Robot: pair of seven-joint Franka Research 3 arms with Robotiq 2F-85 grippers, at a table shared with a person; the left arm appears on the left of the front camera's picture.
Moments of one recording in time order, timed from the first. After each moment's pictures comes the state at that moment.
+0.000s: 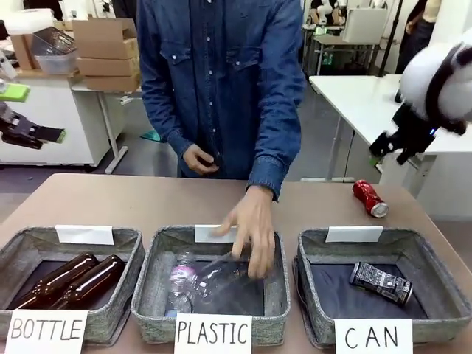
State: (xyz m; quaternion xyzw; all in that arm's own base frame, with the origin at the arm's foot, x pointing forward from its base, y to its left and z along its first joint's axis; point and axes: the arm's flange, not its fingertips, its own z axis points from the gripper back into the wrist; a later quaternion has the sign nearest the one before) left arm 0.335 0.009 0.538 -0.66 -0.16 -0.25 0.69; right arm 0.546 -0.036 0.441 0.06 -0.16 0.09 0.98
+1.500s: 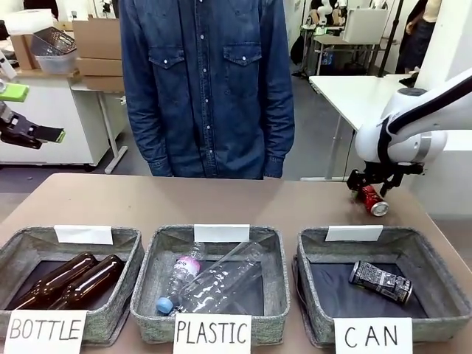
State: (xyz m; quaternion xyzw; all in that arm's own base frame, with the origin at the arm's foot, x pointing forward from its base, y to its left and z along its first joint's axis) left arm 0.334 0.009 0.538 -0.66 -0.16 -0.25 0.69; right arm 0.618 -0.025 0.305 -0.02 -0.08 0.00 1.00
